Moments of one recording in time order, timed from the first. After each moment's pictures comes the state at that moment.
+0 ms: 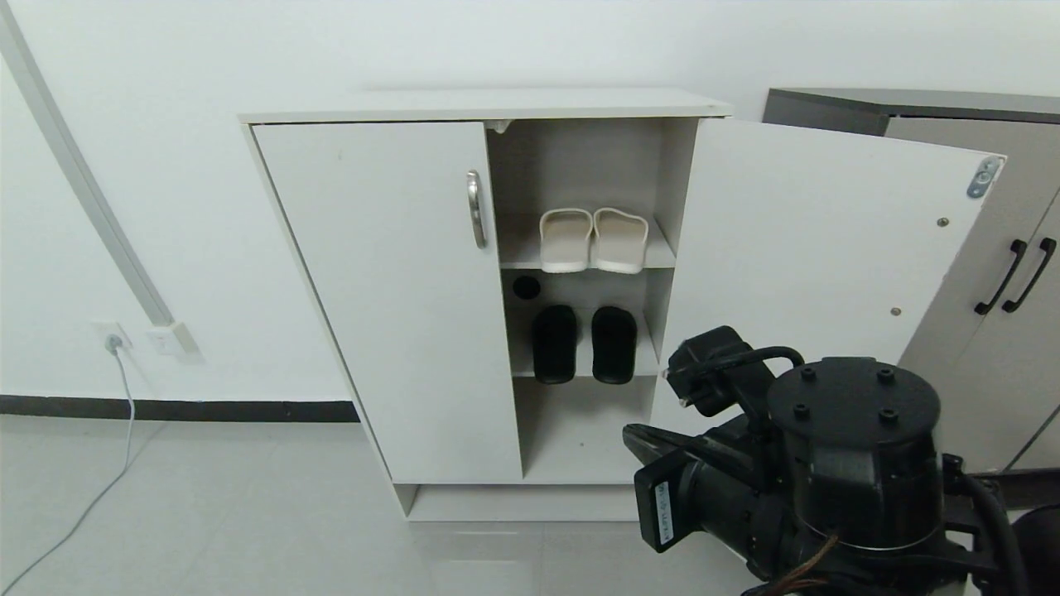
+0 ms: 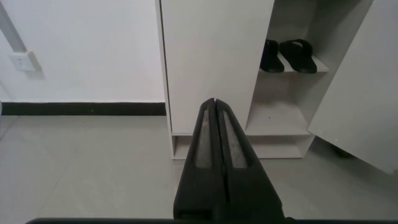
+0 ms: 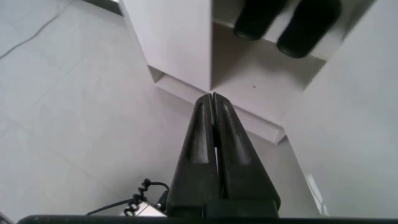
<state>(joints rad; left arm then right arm) 0.00 0.00 0.00 0.00 0.02 -0.01 1.01 1.65 -0.76 -0.57 -0.43 0.20</state>
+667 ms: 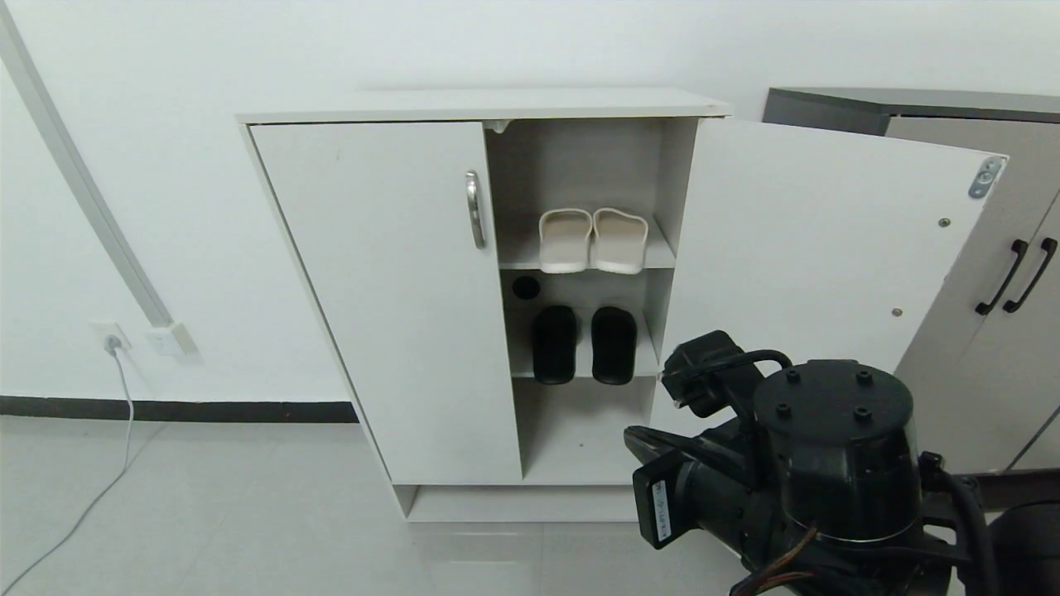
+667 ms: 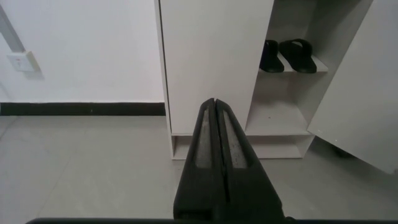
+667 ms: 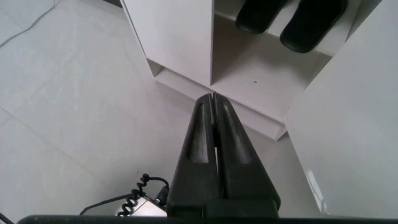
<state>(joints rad) 0.00 0.00 0.00 0.00 0.02 -0.01 1.00 1.67 -0.76 -0.57 -0.43 0.20</state>
